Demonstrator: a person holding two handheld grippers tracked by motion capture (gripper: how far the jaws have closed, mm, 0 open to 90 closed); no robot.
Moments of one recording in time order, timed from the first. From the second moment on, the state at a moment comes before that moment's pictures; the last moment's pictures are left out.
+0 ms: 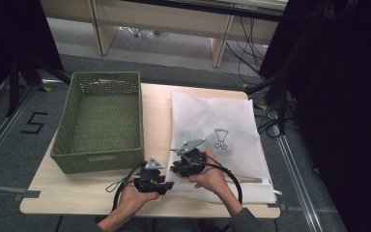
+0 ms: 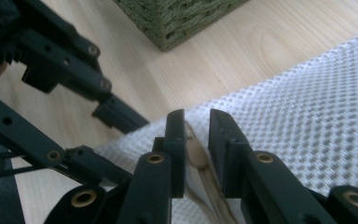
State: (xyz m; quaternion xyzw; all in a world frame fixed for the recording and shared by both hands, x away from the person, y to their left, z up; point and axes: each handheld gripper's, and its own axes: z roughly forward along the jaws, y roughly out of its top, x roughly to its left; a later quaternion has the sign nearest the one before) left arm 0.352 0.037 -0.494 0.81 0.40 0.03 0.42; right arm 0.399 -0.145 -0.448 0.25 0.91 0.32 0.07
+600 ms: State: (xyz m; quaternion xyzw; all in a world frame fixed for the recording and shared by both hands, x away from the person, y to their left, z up) left arm 0.376 0.048 -0.493 0.81 0.40 0.01 0.43; right arm 0.401 -0.157 -0.453 0.25 0.91 0.31 0.06
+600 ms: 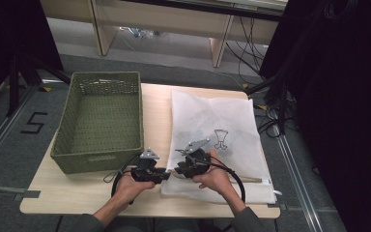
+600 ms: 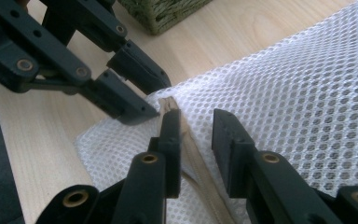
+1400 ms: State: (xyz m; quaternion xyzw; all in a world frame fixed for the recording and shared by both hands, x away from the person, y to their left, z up) left arm 0.373 0.048 -0.491 0.81 0.39 0.03 0.43; right arm 0.401 -0.150 -0.468 0.22 0.93 0.28 0.05
